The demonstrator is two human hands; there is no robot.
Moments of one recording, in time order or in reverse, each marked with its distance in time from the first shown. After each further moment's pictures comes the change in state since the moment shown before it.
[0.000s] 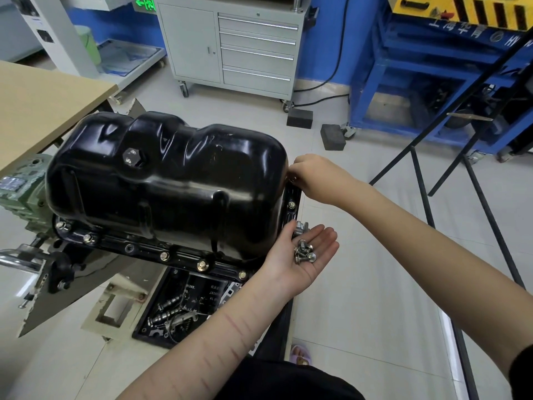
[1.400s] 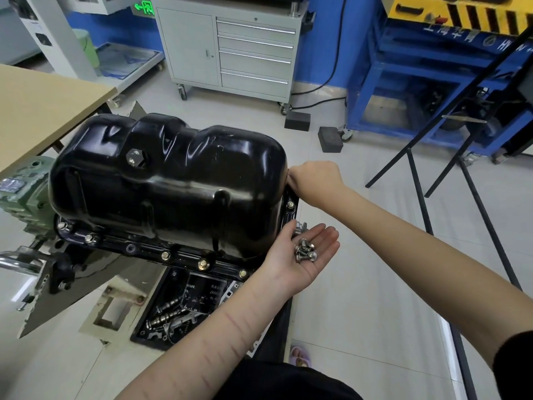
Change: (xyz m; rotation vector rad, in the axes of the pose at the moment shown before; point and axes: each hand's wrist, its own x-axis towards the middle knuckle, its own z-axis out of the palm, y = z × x) left_hand -0.007 -0.001 0.002 0.007 -0.037 -0.003; right_hand 0.003 -0.010 0.016 -0.258 0.090 0.228
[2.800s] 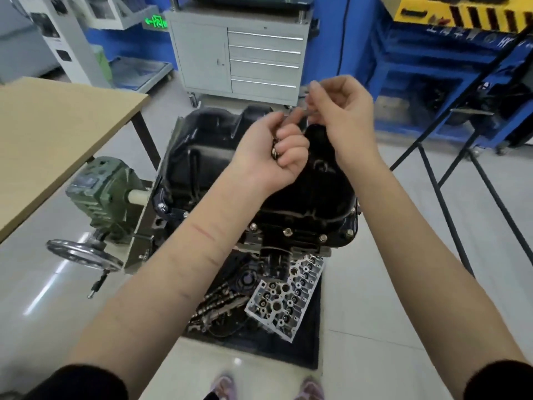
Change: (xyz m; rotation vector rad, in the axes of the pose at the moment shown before) left_hand -0.151 0.136 0.007 0.161 -0.359 0.156; right_hand -0.027 -0.126 -0.133 1.615 0.674 0.254
